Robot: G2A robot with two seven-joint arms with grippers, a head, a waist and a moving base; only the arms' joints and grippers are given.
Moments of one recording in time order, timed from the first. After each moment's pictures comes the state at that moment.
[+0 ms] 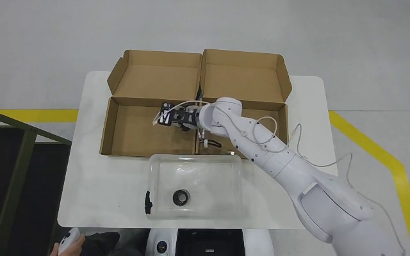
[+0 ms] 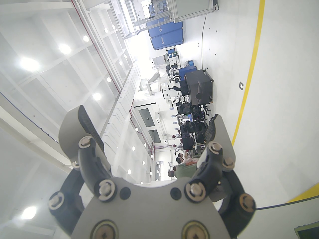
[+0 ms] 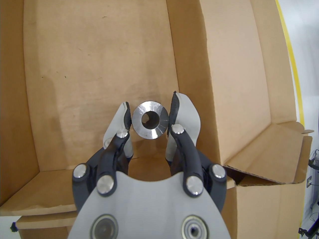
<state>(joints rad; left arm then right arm) -0.29 -0.19 -0.48 -1.38 1.96 -0.31 0.15 -0.43 -1.54 0.52 -0.98 -1.28 -0.55 0.44</state>
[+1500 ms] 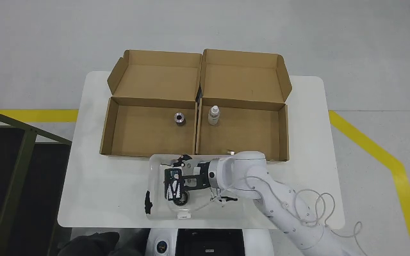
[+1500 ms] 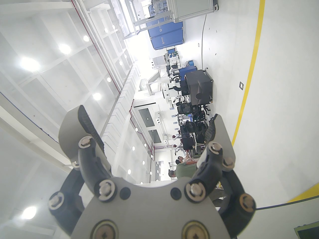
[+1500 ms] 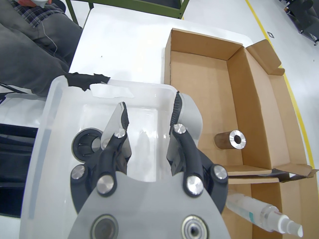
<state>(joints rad) -0.29 -0.19 -0.48 -1.38 1.96 -0.31 0.15 -1.05 -1.34 0.82 -1.83 -1.40 -0.84 0.53</state>
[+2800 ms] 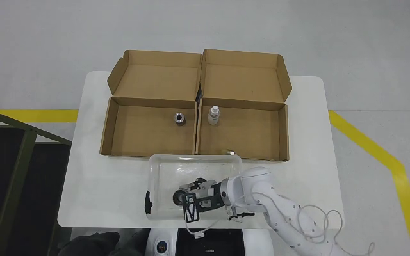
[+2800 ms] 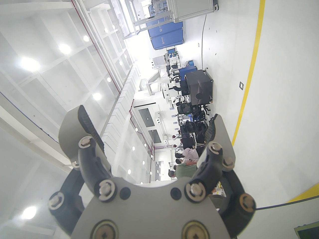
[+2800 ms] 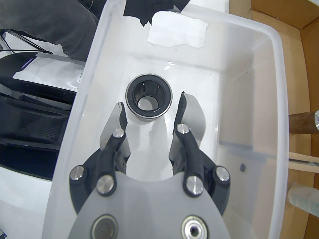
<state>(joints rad) -0.29 -0.19 -0.48 -1.38 1.96 -0.31 0.15 -1.19 -1.26 0.83 -1.81 -1.51 -0.99 0.48</state>
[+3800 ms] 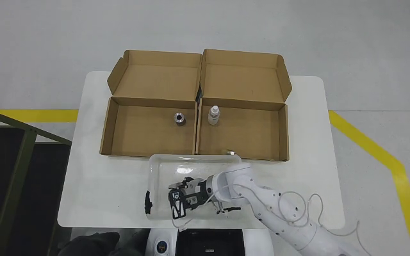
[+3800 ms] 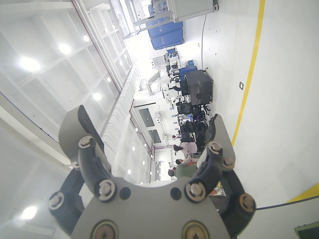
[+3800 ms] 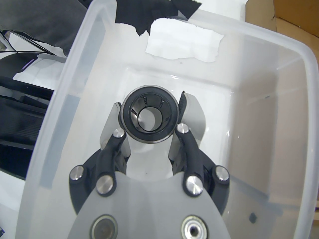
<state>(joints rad) -0.29 -0.19 -0.48 -1.38 1.96 -0.31 0.15 -1.03 -1.30 0.67 -1.64 -1.46 -0.92 0.44</state>
